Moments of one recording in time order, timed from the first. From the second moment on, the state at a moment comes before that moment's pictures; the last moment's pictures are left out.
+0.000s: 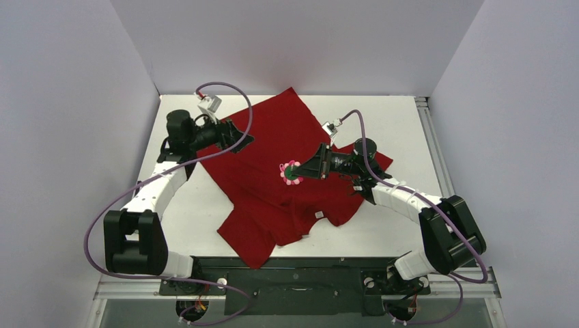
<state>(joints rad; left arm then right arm) -0.06 1.42 0.95 0.25 0.84 -0.34 0.46 1.45 0.74 0.70 -0.96 0.94</state>
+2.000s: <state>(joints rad) -0.45 1.50 0.81 0.72 1.00 -0.70 0.45 1.43 0.73 0.52 -0.93 0.78</state>
